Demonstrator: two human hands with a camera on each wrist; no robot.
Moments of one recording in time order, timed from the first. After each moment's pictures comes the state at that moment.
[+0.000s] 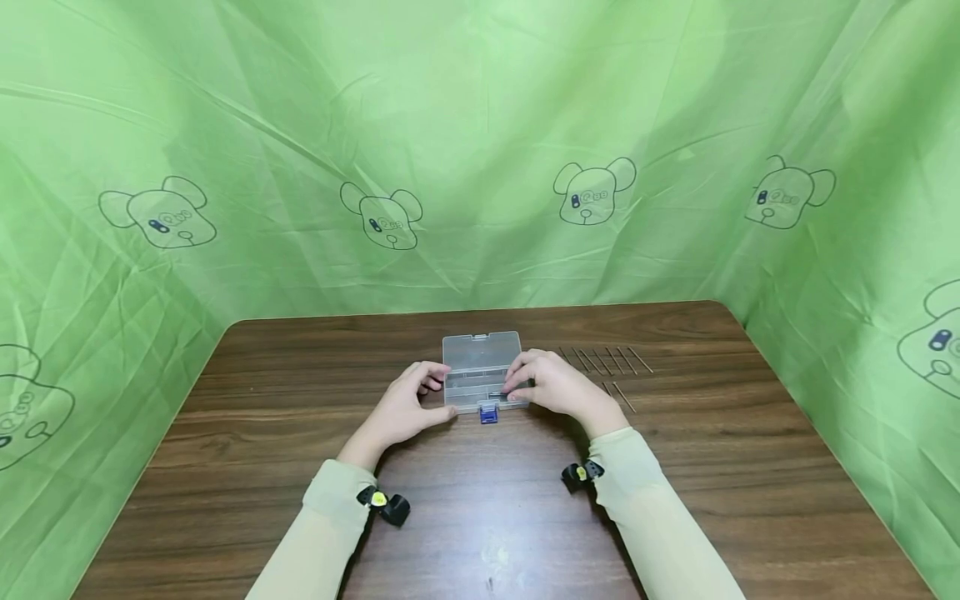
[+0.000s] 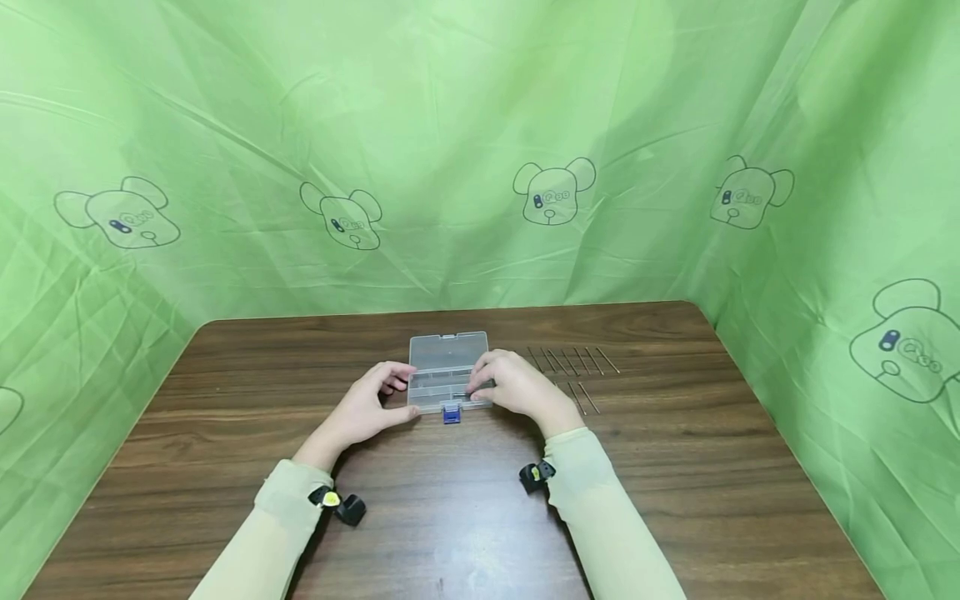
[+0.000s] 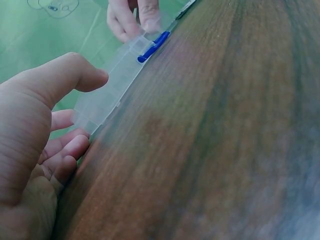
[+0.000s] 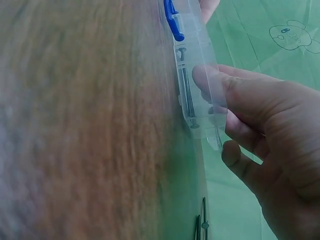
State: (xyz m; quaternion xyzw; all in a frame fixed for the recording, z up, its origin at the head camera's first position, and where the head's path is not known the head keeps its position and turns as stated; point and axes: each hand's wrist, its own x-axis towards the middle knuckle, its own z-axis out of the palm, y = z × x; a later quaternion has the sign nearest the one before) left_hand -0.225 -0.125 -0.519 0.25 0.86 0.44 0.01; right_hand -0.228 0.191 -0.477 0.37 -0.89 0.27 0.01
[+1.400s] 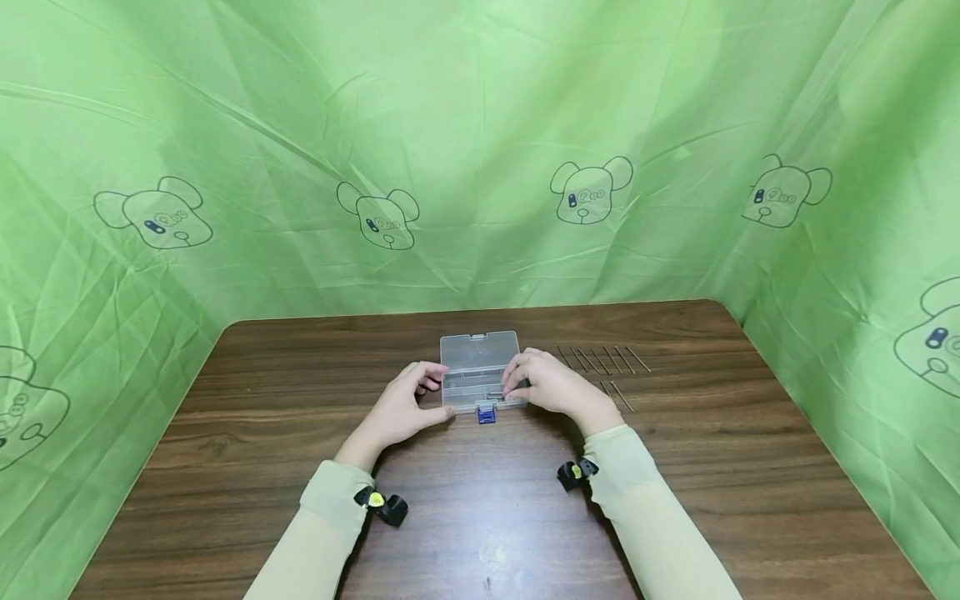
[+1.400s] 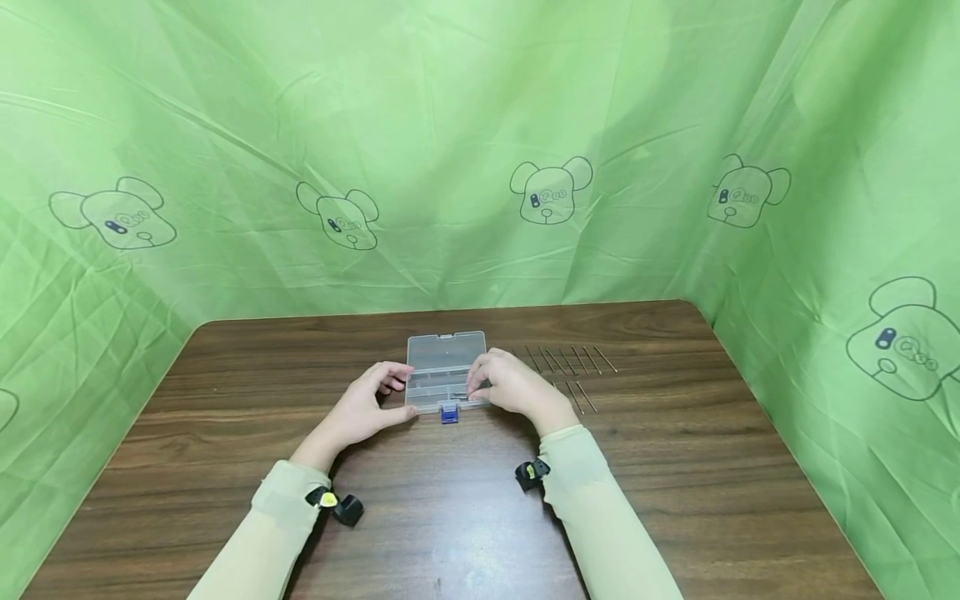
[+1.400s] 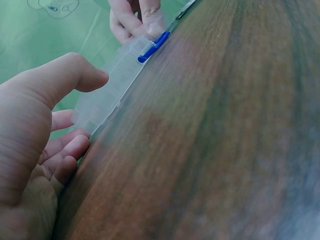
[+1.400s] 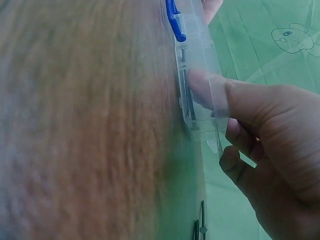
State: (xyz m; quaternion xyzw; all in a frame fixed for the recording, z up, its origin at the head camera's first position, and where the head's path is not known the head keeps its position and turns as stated) left_hand -0.225 -0.125 -0.520 0.25 0.86 0.44 0.02; right_hand -0.230 0.186 -0.475 0.35 -0.90 0.24 -0.02
